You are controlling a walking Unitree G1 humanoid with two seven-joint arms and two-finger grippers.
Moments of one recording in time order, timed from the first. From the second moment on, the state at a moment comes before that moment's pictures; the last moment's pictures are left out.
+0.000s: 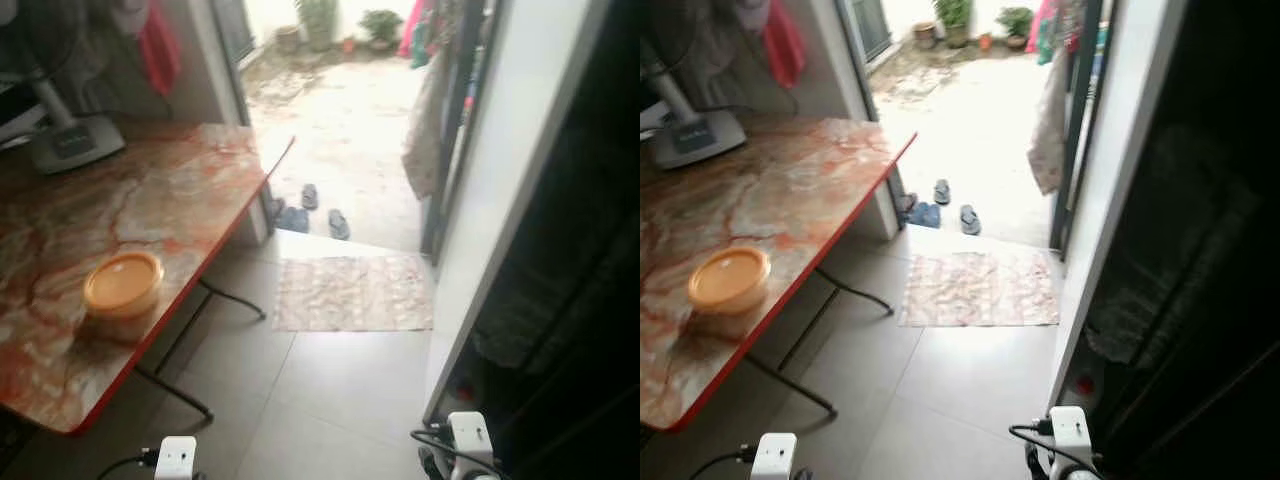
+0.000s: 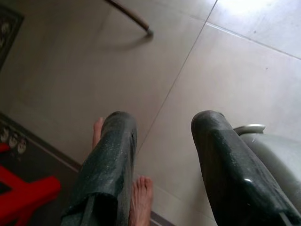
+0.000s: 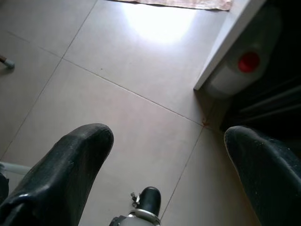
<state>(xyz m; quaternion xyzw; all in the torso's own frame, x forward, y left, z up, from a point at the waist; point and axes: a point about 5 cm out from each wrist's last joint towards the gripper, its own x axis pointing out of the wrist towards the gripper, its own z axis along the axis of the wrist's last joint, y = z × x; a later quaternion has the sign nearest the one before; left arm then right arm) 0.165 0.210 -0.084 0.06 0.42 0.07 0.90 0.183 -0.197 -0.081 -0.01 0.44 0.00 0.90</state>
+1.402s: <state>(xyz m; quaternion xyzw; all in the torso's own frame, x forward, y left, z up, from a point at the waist) 0.225 0.207 -0.032 0.07 0.20 0.07 0.98 0.168 -0.195 -0.089 -0.01 0.47 0.03 0.88</state>
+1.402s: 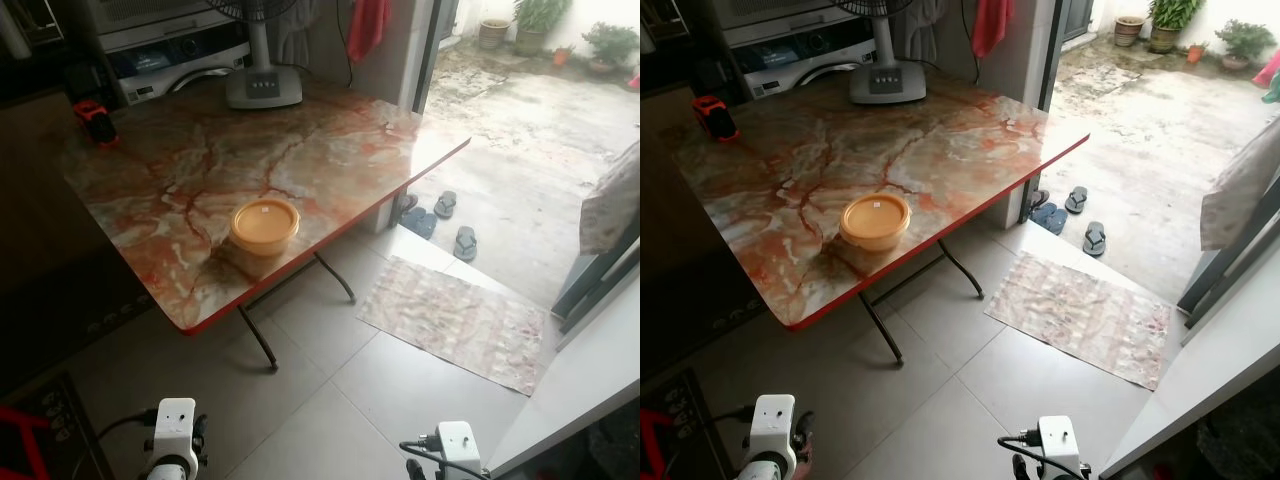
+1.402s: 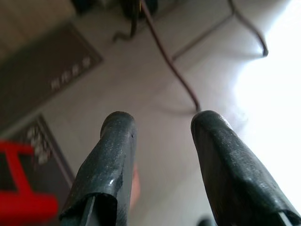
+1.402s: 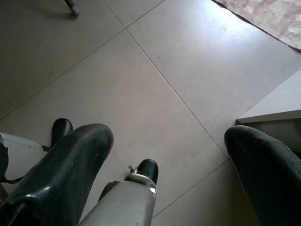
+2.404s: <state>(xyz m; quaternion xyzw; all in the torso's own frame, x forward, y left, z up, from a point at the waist) 0.180 0.211 0.029 0.14 -0.01 0.11 0.98 0.145 -0.206 -0.096 -0.04 0.50 0.05 0.87</state>
